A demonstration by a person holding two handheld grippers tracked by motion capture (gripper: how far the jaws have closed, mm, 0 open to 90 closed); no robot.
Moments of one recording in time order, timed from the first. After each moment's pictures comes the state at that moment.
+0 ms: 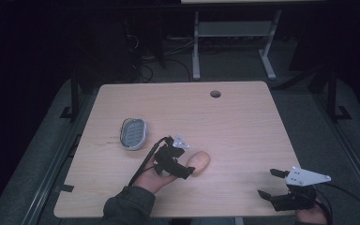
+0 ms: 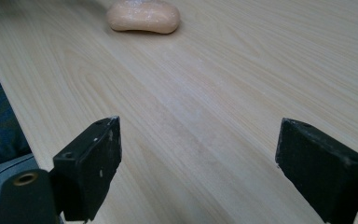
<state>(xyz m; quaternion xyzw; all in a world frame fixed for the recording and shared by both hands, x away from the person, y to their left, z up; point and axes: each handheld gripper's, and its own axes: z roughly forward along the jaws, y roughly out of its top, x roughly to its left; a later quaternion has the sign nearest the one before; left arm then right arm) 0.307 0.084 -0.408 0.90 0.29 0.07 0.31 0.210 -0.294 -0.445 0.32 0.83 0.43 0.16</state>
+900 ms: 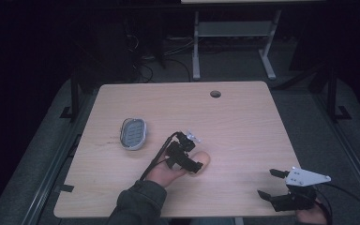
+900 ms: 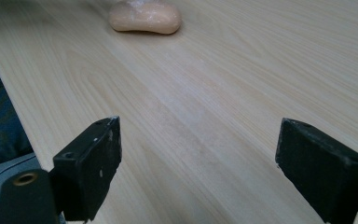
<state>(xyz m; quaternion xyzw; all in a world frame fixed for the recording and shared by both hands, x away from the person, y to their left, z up) 0.331 0.052 -0.415 0.91 0.31 0.06 0.27 0.210 -0.294 -0.445 0.32 0.83 0.43 0.16</state>
